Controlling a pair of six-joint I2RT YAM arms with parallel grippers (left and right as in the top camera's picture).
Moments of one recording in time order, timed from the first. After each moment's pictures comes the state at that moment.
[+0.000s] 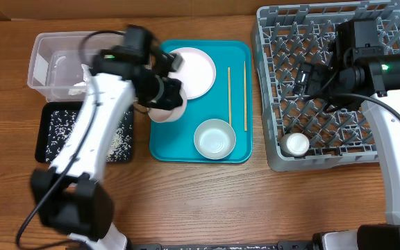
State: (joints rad) left arm -0.24 1.80 1.64 -1.15 0.40 -0.03; right arm 0.08 1.58 1.69 -1.28 -0.02 0.36
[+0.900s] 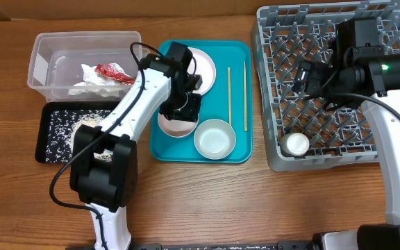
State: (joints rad) left arm -0.35 2.03 1.64 -1.11 0.28 -0.12; right arm 0.08 1.58 1.69 -1.25 -0.04 0.36
